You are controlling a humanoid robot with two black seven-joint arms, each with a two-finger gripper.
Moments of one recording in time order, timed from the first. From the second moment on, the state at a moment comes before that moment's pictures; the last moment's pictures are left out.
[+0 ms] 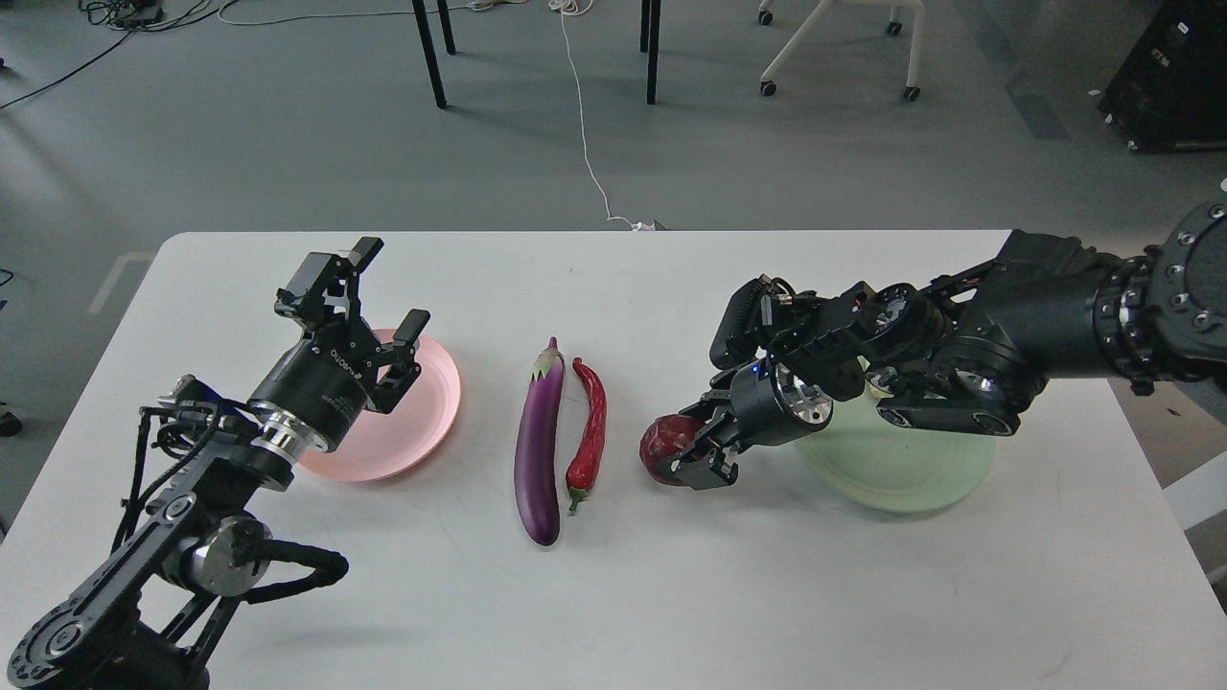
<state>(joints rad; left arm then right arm) -0.08 0.25 -1.23 -1.46 0.74 -0.14 -0.17 1.58 -0.12 -0.94 1.08 -1.17 -0.06 0.49</state>
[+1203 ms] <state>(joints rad) -0.09 0.26 -1.21 -1.46 0.74 -0.14 -0.17 1.54 -0.84 -0.74 1.37 -1.16 -0.07 0.49</state>
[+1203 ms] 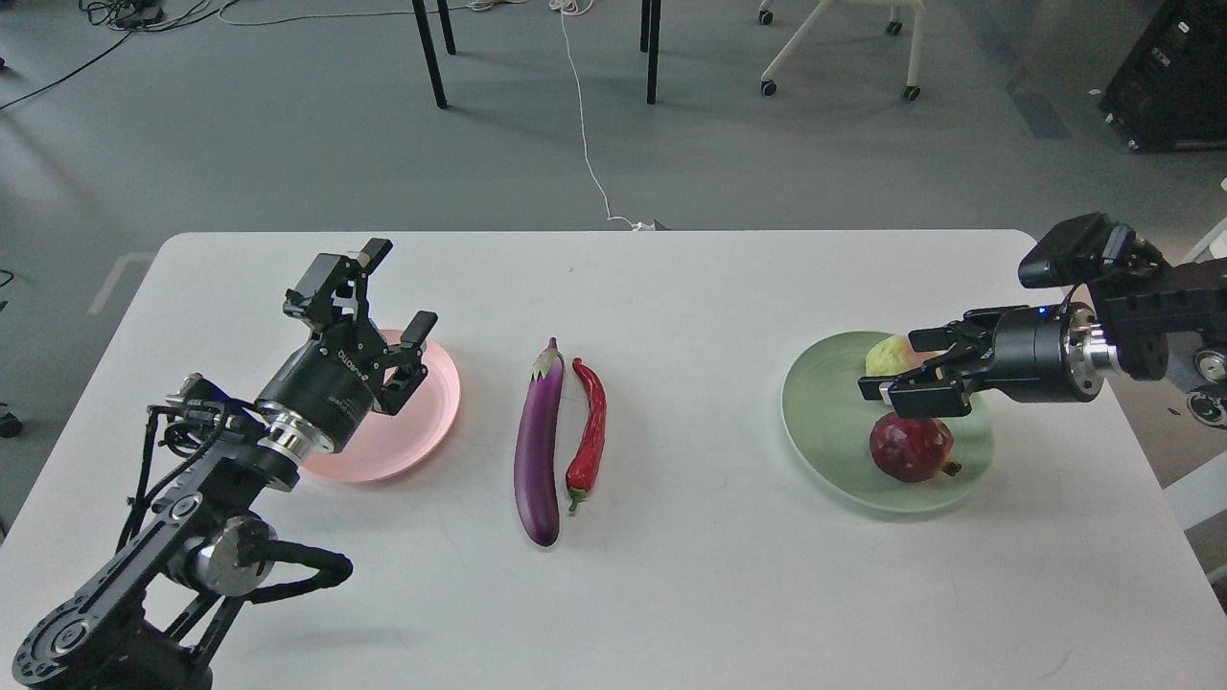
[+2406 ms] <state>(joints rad) -0.72 0.59 -0.54 -1.37 1.75 -0.30 -0.17 0.79 -0.72 0.12 1.06 0.38 -0.02 0.49</state>
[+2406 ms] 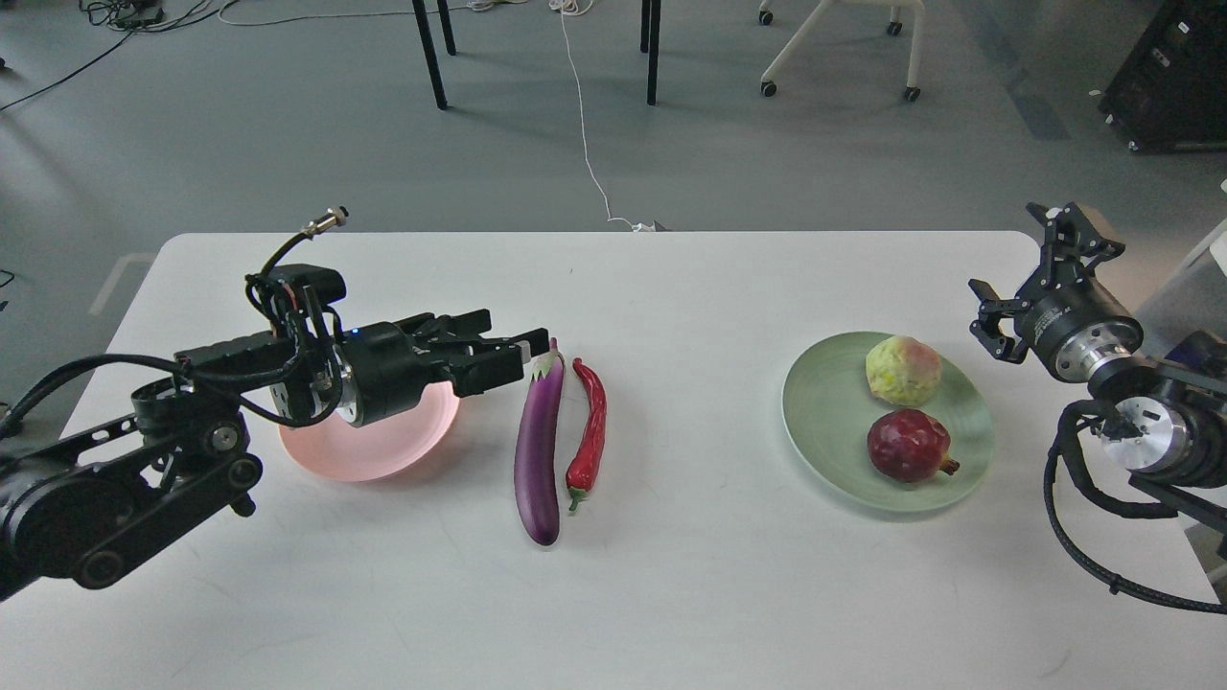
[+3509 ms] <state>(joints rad) -0.74 0.34 -0.42 -1.16 1.67 -0.45 0.10 0.76 -0.71 0.13 1.06 0.38 -0.01 0.49</state>
